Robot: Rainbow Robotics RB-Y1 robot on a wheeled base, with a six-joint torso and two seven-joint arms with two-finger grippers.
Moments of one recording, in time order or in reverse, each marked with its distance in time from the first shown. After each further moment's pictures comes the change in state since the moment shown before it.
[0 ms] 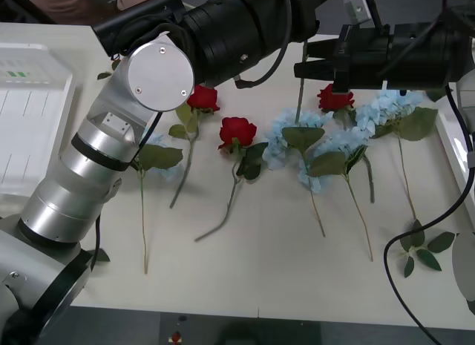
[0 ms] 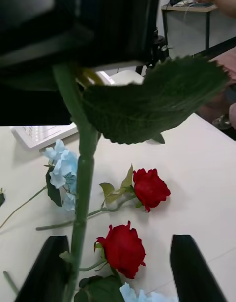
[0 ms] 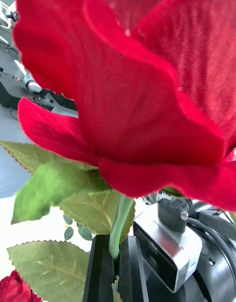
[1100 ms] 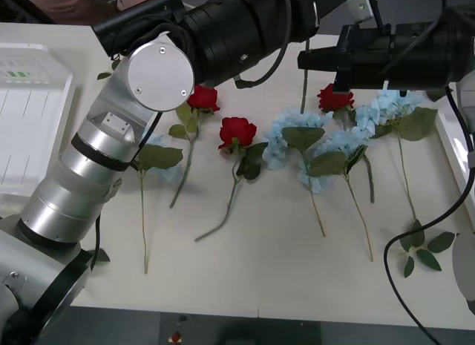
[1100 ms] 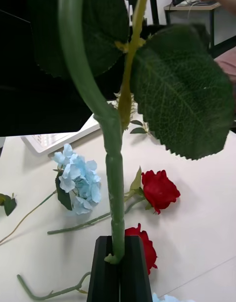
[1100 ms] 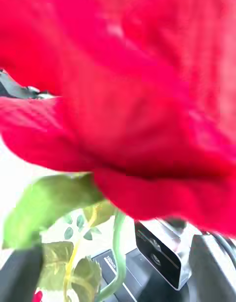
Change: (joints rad) right arm 0.000 0.000 -0.007 0.000 -0.023 0.019 -0.038; left arm 0.000 0.000 0.000 0.000 0.000 0.000 0.000
